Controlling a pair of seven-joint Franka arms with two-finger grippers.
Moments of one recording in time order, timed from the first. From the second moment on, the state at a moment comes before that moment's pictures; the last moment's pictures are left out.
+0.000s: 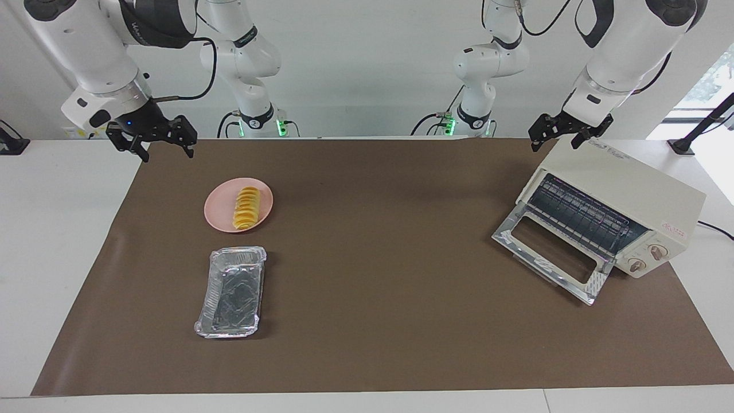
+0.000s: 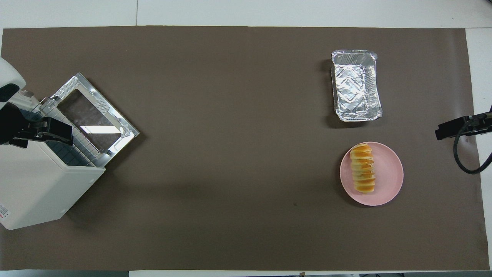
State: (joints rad) left arm 0.11 -0.05 -0.22 -1.65 0.01 1.45 -0.08; right arm -0.08 -0.05 0.00 -1.69 -0.01 1.55 -0.18
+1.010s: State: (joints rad) left arm 0.11 -0.05 -0.22 -1.65 0.01 1.45 -0.08; right arm 0.00 -0.26 0.03 -2.31 -0.01 2.00 -0.10
